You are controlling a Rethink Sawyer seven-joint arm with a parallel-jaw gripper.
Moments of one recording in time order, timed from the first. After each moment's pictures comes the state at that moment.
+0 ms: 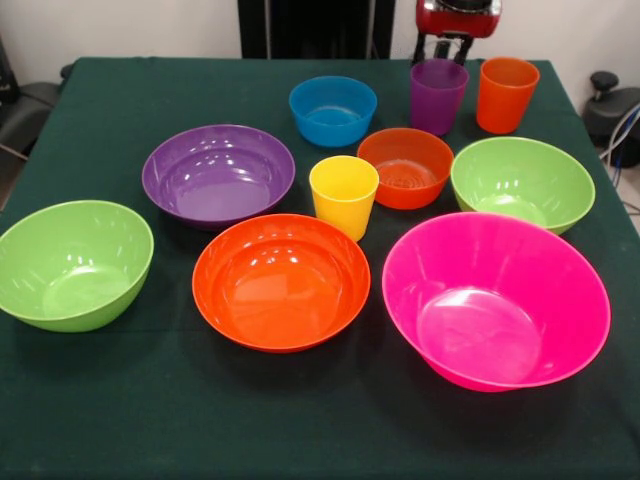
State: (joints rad) arm 0.07 -0.57 -0.05 2.04 -0.11 0.25 1.91
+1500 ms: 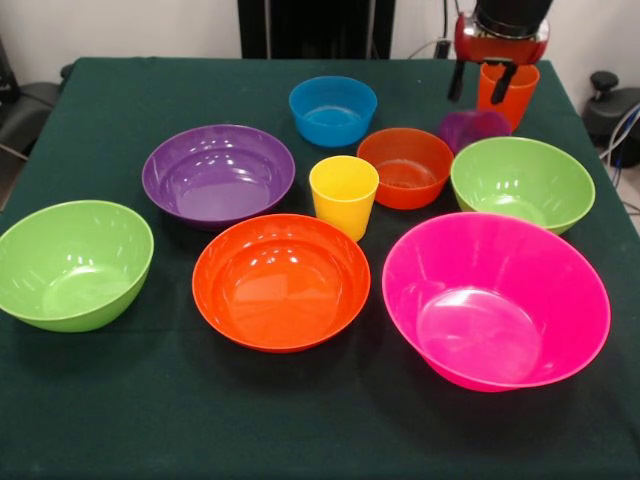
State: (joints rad) arm 0.10 -0.57 -0.02 1.86 -0.02 0.42 1.91
